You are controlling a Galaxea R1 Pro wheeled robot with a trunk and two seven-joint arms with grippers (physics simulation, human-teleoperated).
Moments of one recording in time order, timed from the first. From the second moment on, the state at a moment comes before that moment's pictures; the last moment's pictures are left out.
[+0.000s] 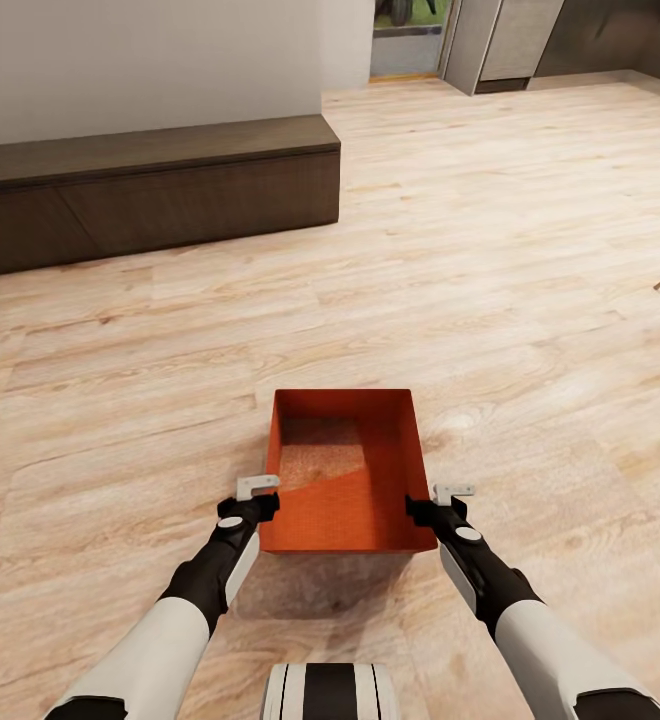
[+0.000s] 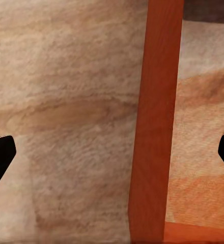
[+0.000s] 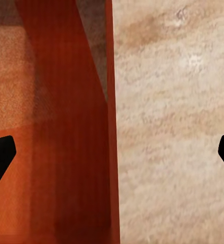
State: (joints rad) left arm -0.72 -0.17 0.02 -0.58 -0.01 0.16 0.24; right arm -0.72 0.02 0.08 -0.50 -0.07 0.02 -0.09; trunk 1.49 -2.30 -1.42
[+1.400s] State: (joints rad) left arm -0.72 -0.17 0.02 -0.58 -0.01 0.17 0.24; right arm -0.72 0.01 0.08 -0.52 -0.07 0.02 -0.08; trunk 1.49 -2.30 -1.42
